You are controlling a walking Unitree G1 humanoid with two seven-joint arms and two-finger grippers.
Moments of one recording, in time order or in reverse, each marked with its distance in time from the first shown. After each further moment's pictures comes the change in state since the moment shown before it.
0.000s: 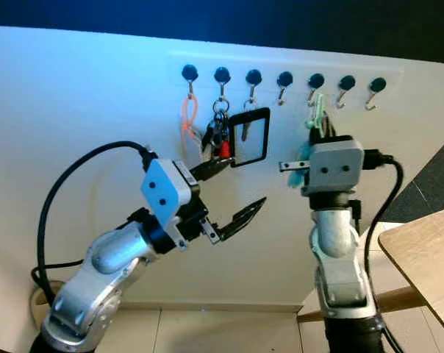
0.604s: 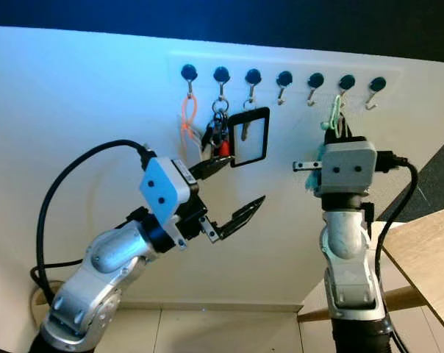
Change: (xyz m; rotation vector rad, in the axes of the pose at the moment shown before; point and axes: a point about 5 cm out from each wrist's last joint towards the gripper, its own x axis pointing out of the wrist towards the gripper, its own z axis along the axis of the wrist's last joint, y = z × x) left arm 0.000 0.000 0.001 0.002 -0.002 0.000; right arm -0.002 -0.010 -0.005 -0.040 0.023 -0.035
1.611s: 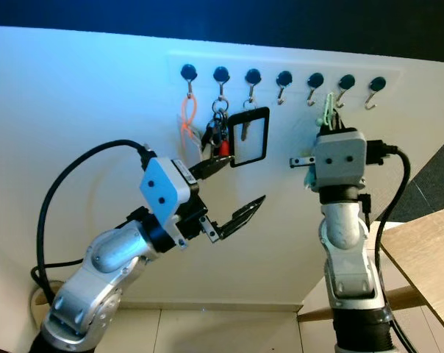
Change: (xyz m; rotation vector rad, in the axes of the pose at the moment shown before) left arm 0.000 0.000 0.000 0.002 -0.003 0.005; right arm 0.009 0.010 -0.005 -0.035 0.021 0.081
